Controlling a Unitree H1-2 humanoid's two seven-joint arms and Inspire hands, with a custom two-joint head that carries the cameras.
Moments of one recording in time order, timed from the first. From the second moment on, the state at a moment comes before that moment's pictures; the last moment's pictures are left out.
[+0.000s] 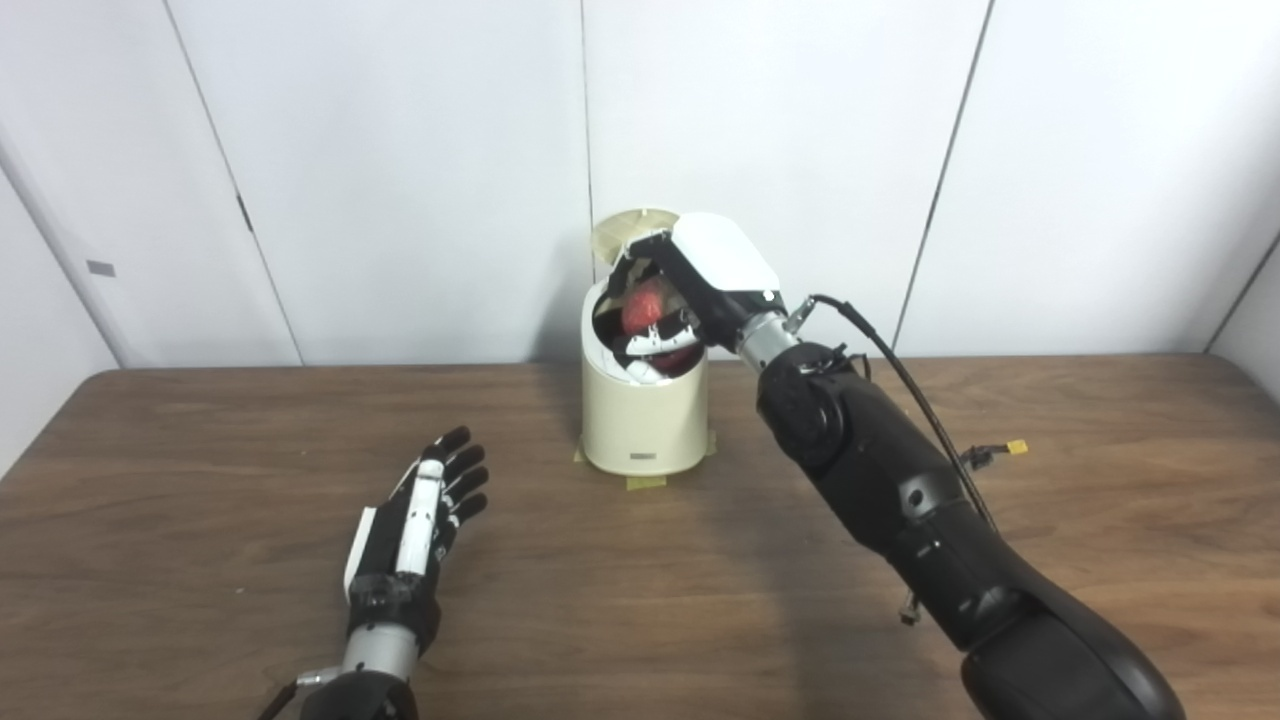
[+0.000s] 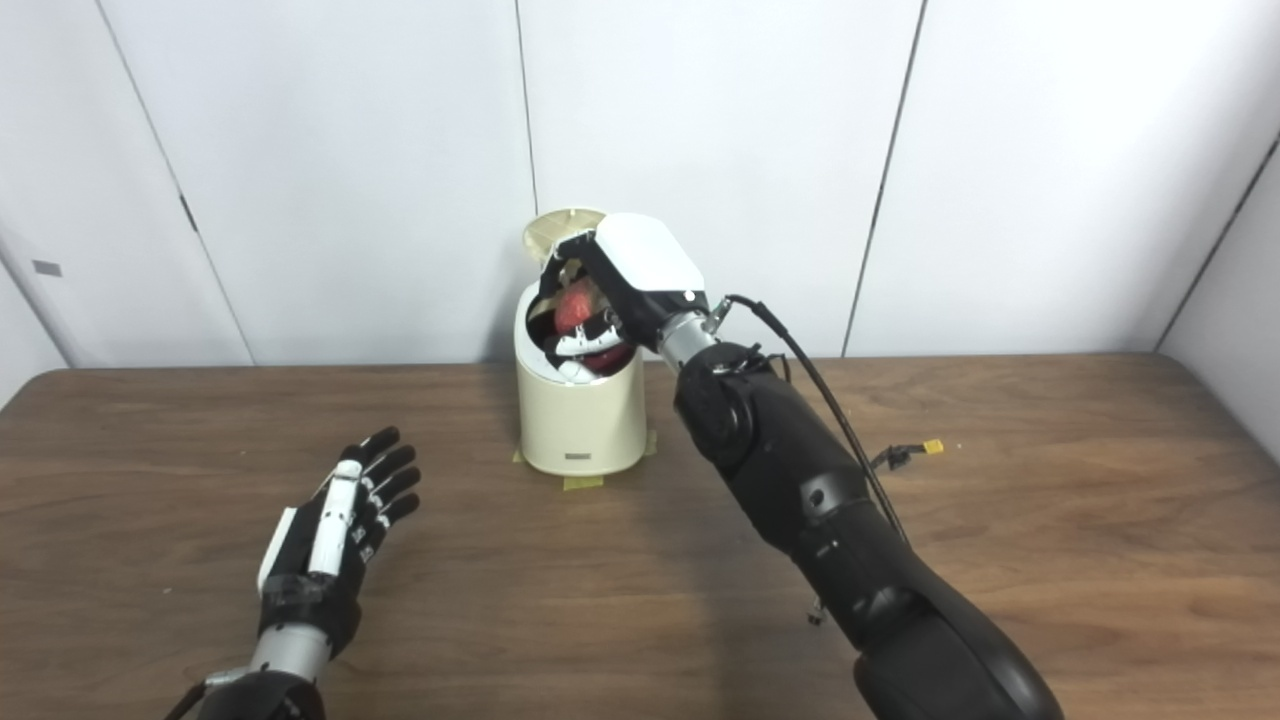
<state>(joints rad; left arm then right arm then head) -0.10 -0.02 0.09 -0.21 -0.12 0.35 0.04 -0.89 -0.13 0.37 0.62 -0.74 -0.08 -0.15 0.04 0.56</state>
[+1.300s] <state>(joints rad) -0.10 -0.03 0.07 -0.22 -0.10 0.40 0.04 -0.88 -0.15 0.38 0.56 -0.73 -0.08 -0.08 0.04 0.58</state>
